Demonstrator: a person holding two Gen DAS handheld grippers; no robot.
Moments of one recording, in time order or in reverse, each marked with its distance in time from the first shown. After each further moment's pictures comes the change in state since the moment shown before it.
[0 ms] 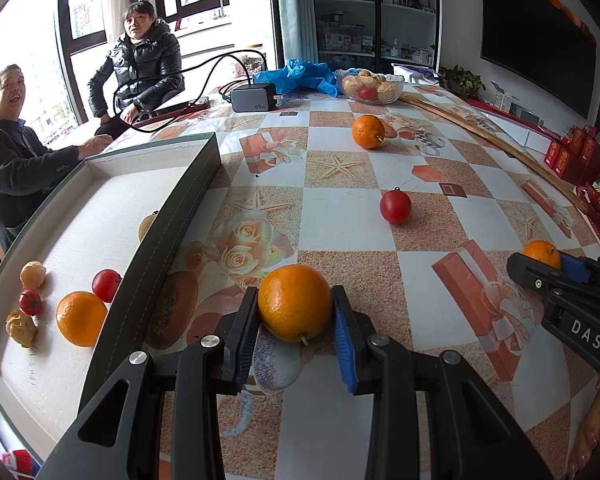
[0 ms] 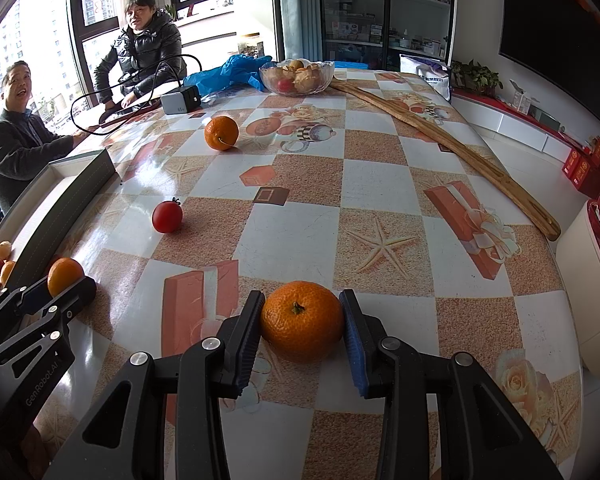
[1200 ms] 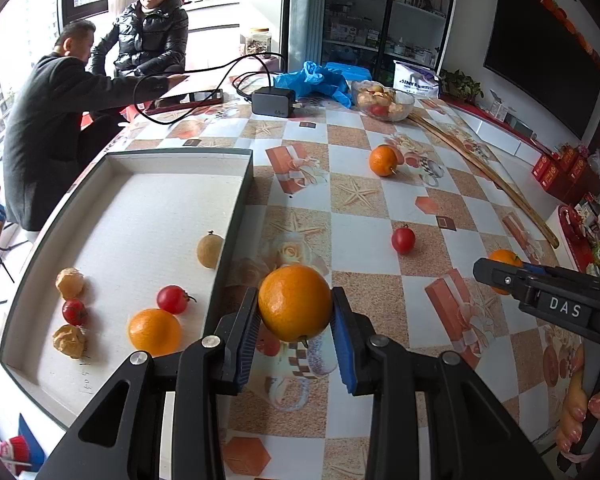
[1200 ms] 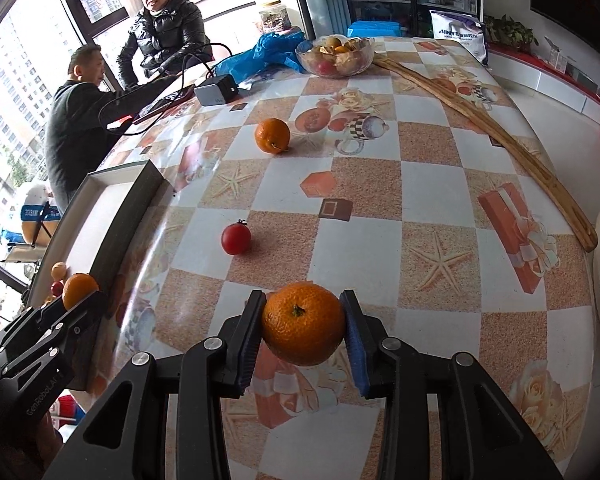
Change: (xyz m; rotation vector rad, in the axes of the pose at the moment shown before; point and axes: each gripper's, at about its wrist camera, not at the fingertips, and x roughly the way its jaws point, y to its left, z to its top) left arm -0.045 0.053 0.036 -0.076 0.086 -0.080; right arm -0.011 0.023 0.050 0.045 0.177 0.196
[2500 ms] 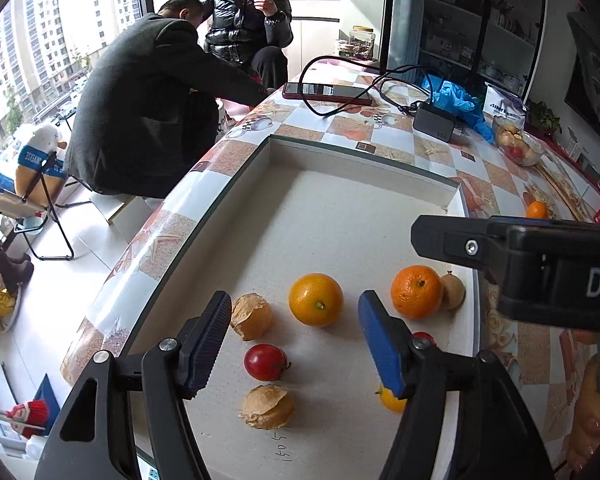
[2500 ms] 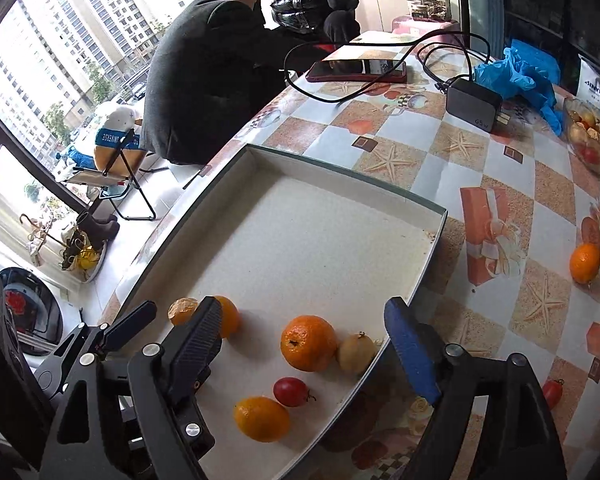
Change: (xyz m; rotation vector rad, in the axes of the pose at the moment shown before) left arm 0.007 0.146 0.014 -0.162 0.010 0.214; right arm 0.074 0.217 0.070 -0.308 0.086 0.221
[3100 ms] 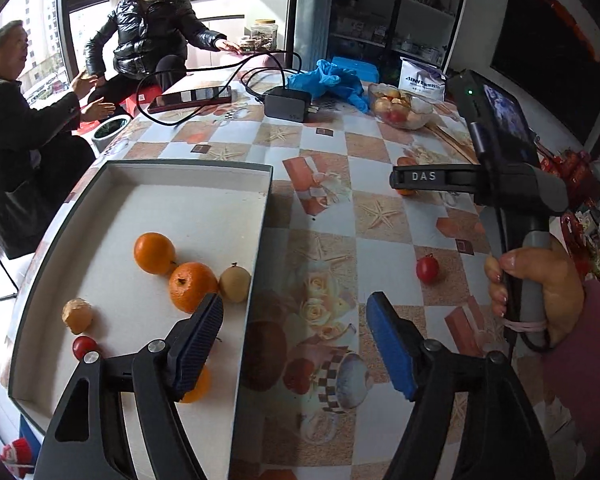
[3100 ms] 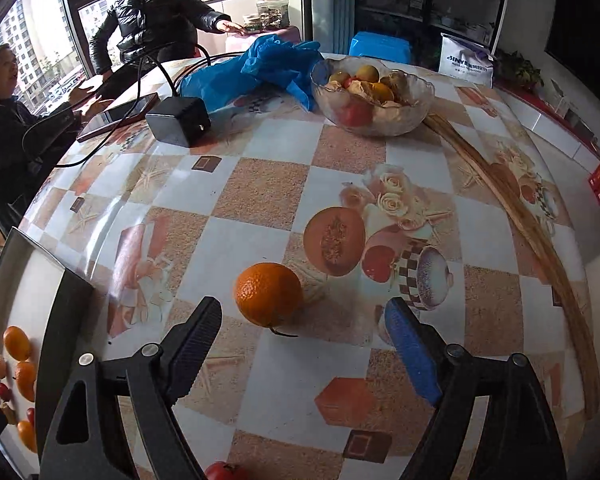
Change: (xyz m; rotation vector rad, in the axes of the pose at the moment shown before) left arm -0.017 -0.131 -0.005 0.166 0.038 -0.224; right arm -0.004 -0.211 -0.002 0.219 -0.051 -0.386
